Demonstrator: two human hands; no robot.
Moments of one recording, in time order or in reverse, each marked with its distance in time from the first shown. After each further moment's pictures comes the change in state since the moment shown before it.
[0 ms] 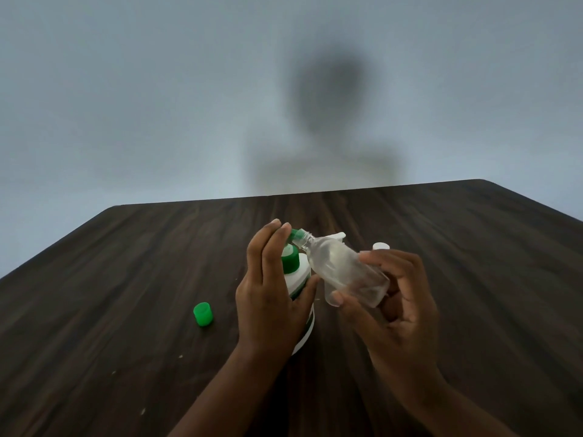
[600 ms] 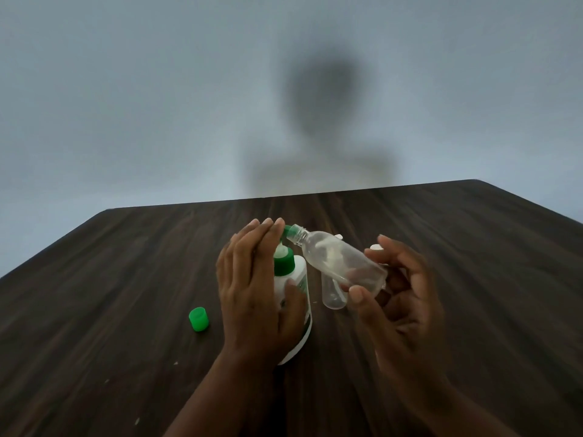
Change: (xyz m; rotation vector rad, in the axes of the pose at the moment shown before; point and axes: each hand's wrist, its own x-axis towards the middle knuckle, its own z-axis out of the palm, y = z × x) left_hand 0.006 -0.001 -0.014 0.009 0.031 0.079; right_hand -0.002 0.001 0.000 0.227 0.042 0.152
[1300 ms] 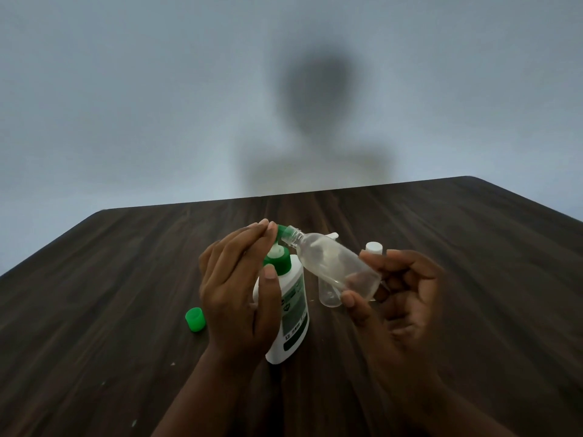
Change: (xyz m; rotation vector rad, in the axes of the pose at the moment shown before) left_hand 0.009 -0.001 -0.009 -0.040 0.136 0.072; right_hand -0.006 0.003 0.004 0.096 0.063 -0.040
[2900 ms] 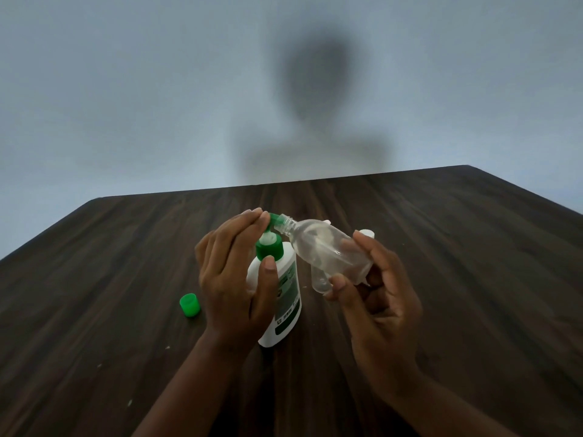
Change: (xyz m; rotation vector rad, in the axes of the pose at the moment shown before) left_hand -0.007 -0.003 0.005 0.039 -0.034 0.005; right_hand -0.006 0.003 -0.002 -0.204 -0.032 -0.055
